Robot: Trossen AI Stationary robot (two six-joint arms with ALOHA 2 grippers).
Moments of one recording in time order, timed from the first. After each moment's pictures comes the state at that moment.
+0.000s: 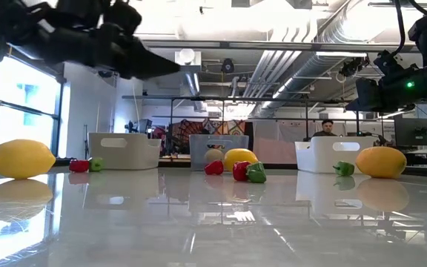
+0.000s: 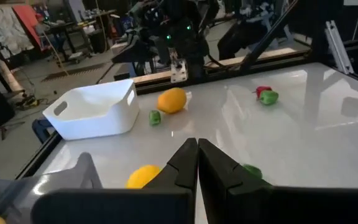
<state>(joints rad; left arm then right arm) 0.10 1.23 0.38 0.71 0.07 0.23 -0.35 0.21 0.01 0.06 0.68 0.03</state>
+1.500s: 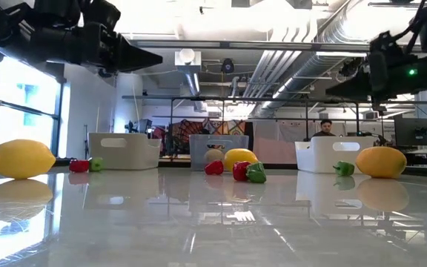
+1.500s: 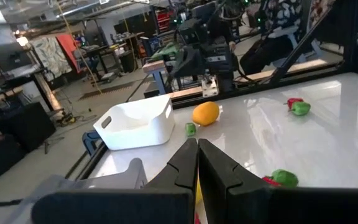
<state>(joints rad) 0.19 1.04 0.29 0.70 0.07 0.30 -0.19 0.40 0.01 0.31 0.35 0.02</state>
